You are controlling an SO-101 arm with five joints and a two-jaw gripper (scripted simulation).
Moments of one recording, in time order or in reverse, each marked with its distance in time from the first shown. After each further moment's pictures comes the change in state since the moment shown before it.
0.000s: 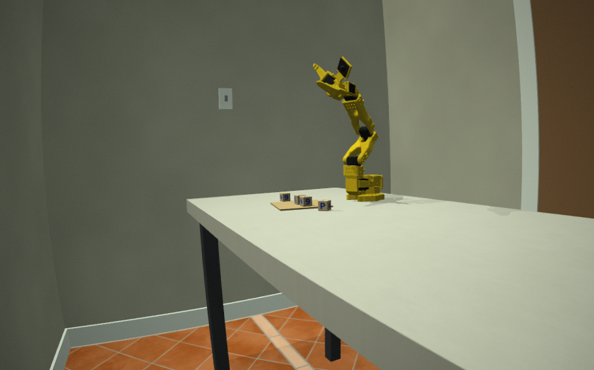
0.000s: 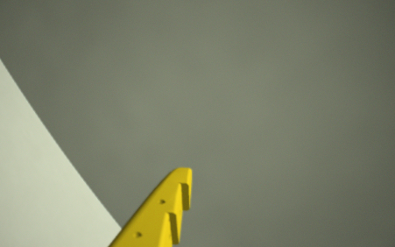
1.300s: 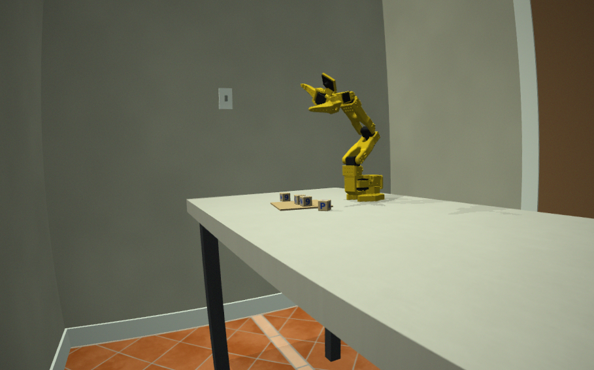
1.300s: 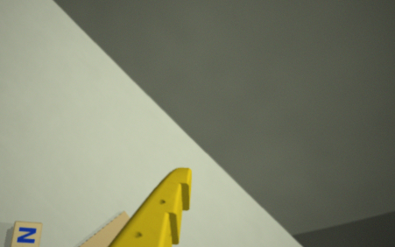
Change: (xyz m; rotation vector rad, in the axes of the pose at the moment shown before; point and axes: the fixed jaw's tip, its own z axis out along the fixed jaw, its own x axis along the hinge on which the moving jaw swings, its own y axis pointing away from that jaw) arm 0.061 0.032 -0.002 -0.147 0.343 0.221
